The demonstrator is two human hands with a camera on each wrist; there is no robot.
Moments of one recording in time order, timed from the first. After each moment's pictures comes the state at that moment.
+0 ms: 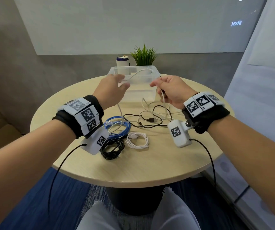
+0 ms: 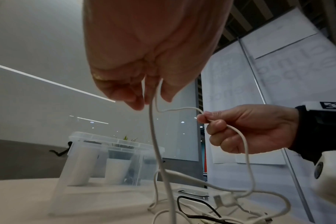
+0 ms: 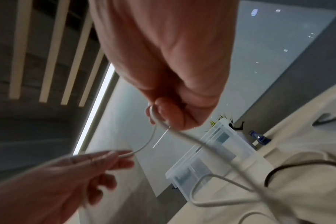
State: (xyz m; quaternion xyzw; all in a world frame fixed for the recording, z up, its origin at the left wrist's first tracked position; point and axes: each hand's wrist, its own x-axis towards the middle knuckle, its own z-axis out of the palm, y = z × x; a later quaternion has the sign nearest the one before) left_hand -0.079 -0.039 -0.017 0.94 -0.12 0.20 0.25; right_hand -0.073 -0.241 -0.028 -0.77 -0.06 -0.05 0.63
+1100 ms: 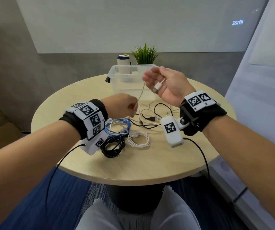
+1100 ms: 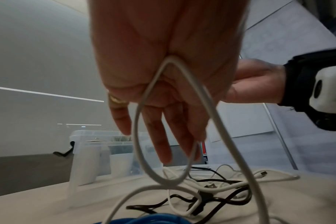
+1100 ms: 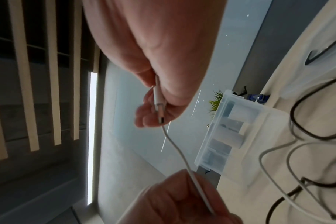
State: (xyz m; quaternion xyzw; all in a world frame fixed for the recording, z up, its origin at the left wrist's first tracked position) left_hand -0.079 -0.043 -0.039 0.96 -0.27 0.01 0.07; right_hand -0.091 -0.219 -0.013 -0.49 -0.10 0.02 0.86
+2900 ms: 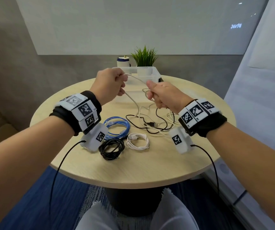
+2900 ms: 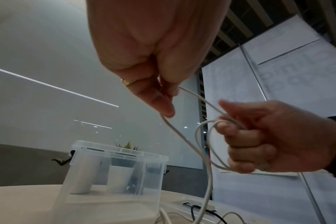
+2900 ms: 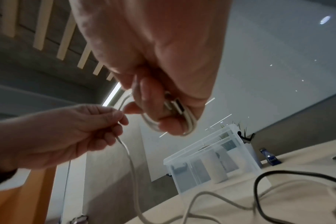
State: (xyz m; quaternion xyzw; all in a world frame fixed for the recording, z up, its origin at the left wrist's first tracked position) left_hand -0.070 -0.032 -0.009 0.86 -0.16 0.19 0.44; right_hand -0.094 -0.223 -0.027 -0.82 -0.15 -0.02 0.54
